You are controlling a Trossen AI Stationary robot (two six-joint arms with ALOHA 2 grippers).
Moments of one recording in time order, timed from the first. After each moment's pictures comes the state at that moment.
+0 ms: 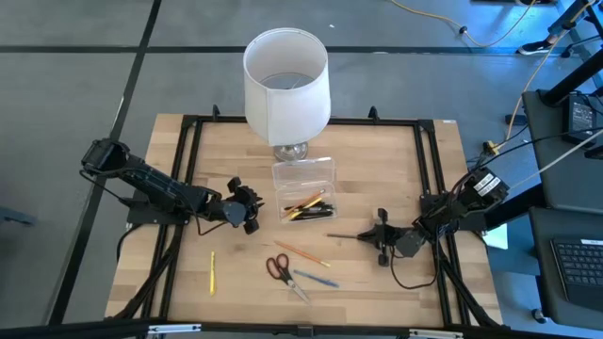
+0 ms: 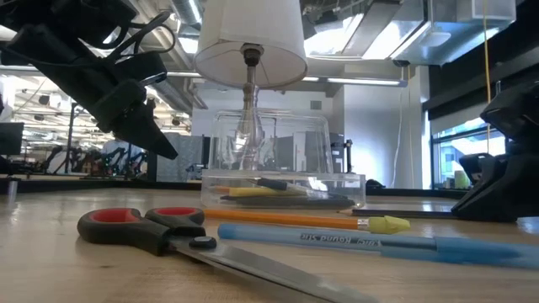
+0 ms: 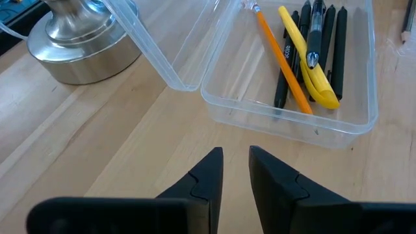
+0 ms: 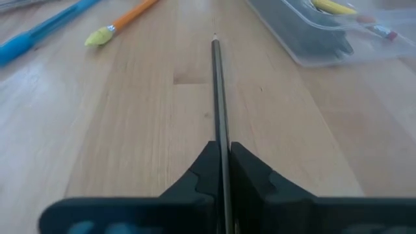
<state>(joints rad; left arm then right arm) -0.27 1.28 0.42 0.05 -0.61 -0.49 0.69 1.77 0.09 0.99 0.62 0.42</state>
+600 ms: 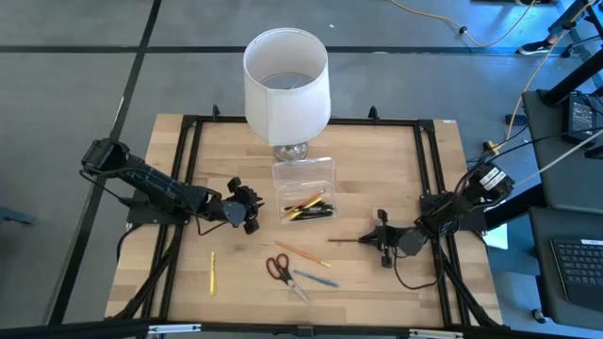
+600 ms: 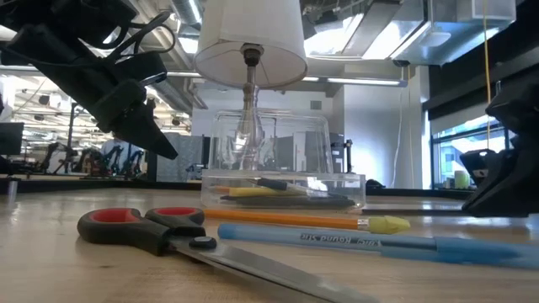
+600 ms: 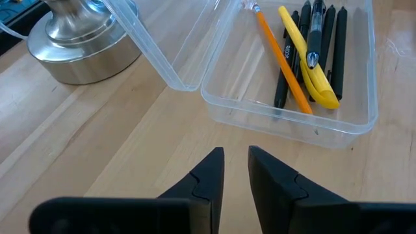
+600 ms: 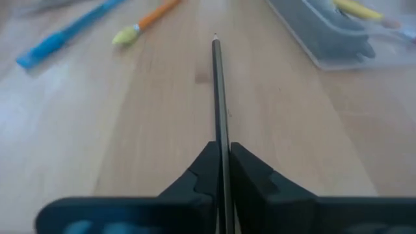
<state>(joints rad) -0.27 1.28 0.42 0.05 -0.61 -0.49 0.69 1.68 0.09 0.97 0.58 0.38</state>
